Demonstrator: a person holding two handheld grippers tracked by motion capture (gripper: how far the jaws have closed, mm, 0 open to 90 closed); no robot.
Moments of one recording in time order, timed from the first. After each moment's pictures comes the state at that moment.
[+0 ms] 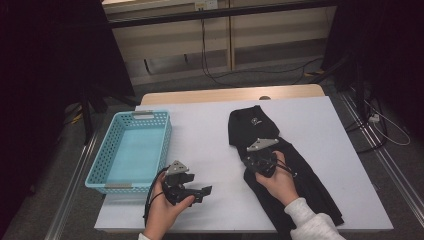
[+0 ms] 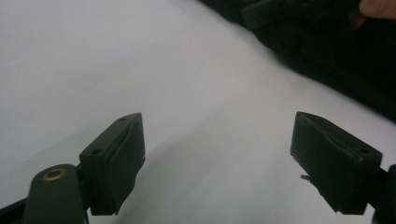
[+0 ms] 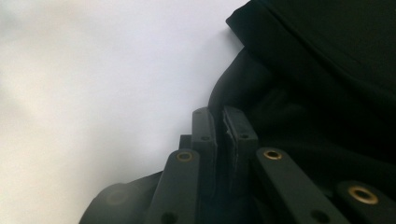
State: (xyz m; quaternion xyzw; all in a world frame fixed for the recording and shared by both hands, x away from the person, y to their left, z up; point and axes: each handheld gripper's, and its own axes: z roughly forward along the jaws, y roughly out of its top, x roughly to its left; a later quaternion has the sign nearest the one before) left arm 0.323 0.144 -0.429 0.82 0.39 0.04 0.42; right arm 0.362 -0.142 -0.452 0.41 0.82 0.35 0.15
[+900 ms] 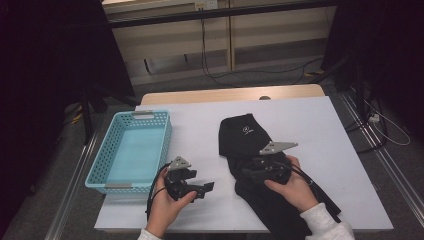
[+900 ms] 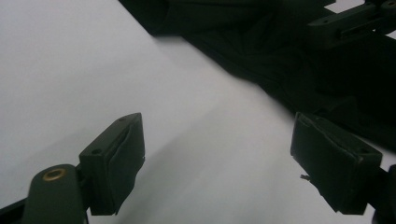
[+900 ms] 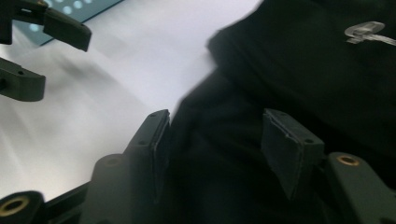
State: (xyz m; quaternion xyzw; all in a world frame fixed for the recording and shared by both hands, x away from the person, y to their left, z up) left arm 0.334 0.134 -0.426 0.82 0.38 0.03 0.42; right arm 0.332 -0.174 -0.425 0.42 0.80 0.42 0.11
